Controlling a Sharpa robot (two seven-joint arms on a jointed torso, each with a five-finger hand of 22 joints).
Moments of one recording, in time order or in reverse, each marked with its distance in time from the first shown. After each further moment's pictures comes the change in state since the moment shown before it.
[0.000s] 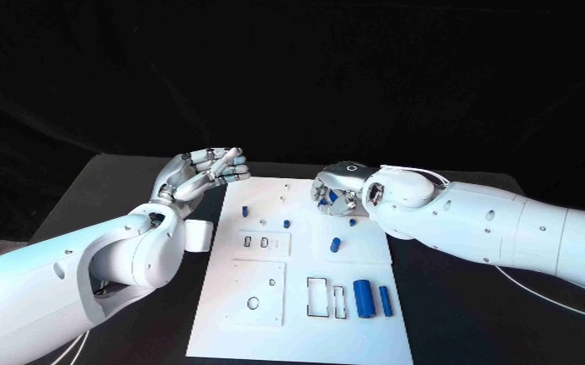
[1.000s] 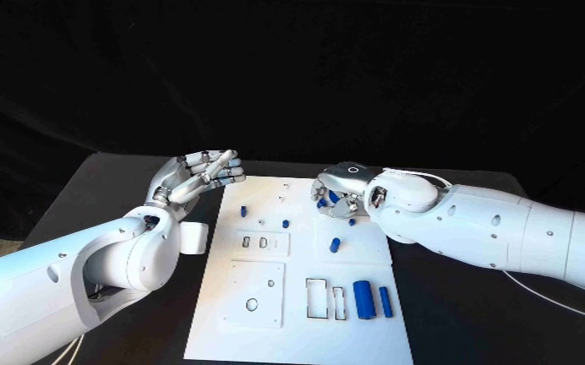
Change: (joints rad) left arm 0.000 -0.004 0.000 -0.006 0.009 0.004 -0.005; left_hand 0.000 0.000 0.000 0.000 0.000 0.000 0.000 0.000 0.000 0.000 0.000 -0.004 -0.001 0.000 0.000 0.000 0.000 0.000 0.000 0.000 0.000 -0.001; right arm -0.002 -0.038 0.000 0.047 -0.031 -0.046 -0.006; right_hand -0.008 -0.018 -0.006 0.011 0.000 -0.003 0.003 0.000 0.009 -0.028 0.012 -0.004 -0.004 0.004 0.003 0.039 0.023 0.000 0.014 0.007 0.030 0.044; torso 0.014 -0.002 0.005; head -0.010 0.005
